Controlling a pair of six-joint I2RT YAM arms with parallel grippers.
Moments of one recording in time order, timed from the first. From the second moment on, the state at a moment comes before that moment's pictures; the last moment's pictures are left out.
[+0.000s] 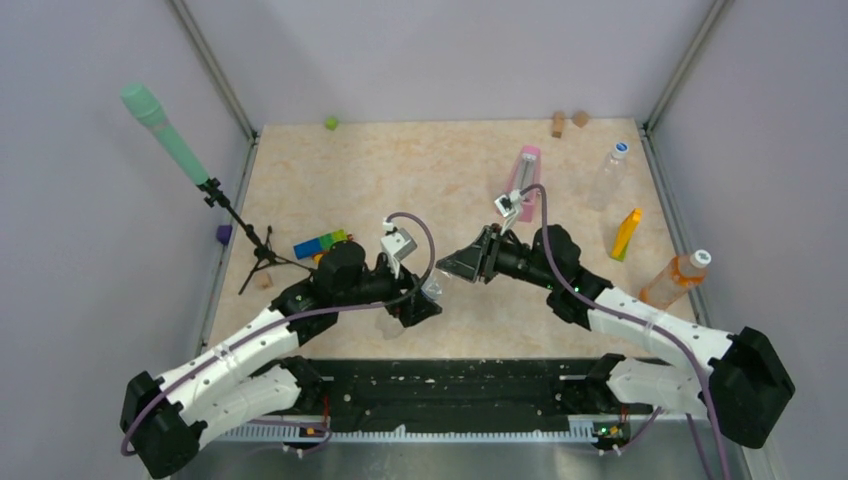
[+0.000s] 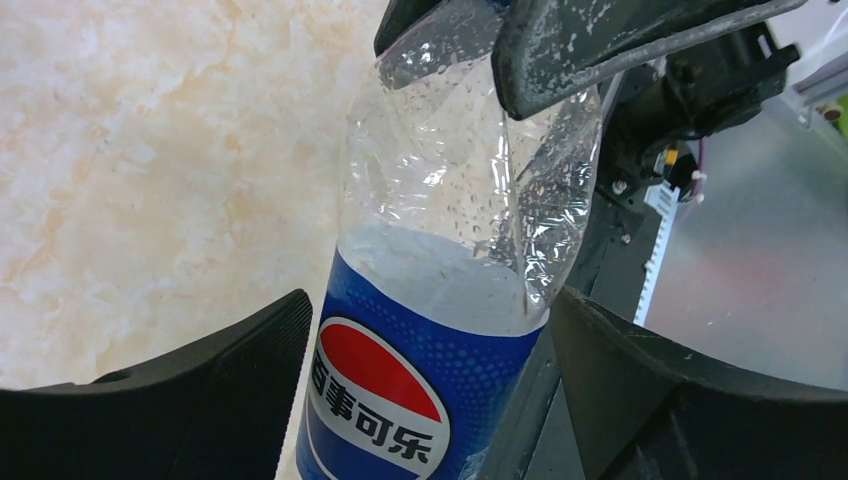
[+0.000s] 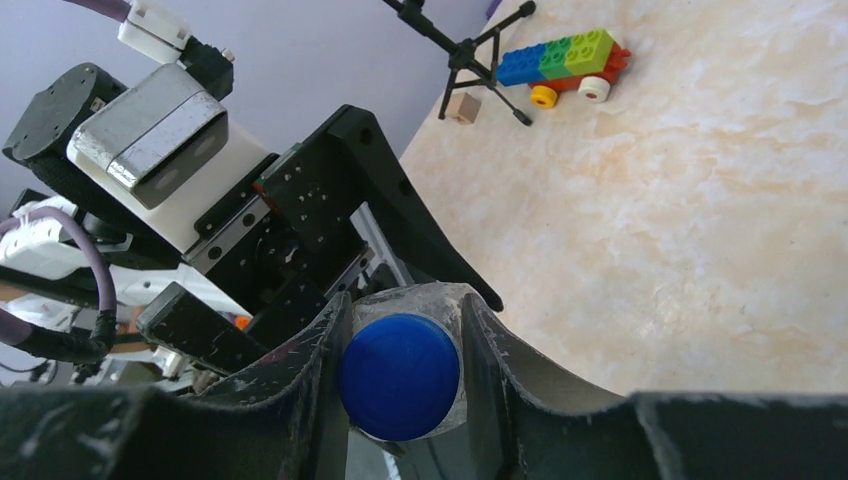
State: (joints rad) left arm -0.75 0.86 0.62 -0.13 0.45 -0.26; right arm 0.78 1.06 0.63 0.36 -0.37 0.80
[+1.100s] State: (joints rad) left arm -0.87 0.97 0.62 -0.19 0.29 -0.15; right arm 0.78 1.02 0.41 0.62 -0.30 0.94
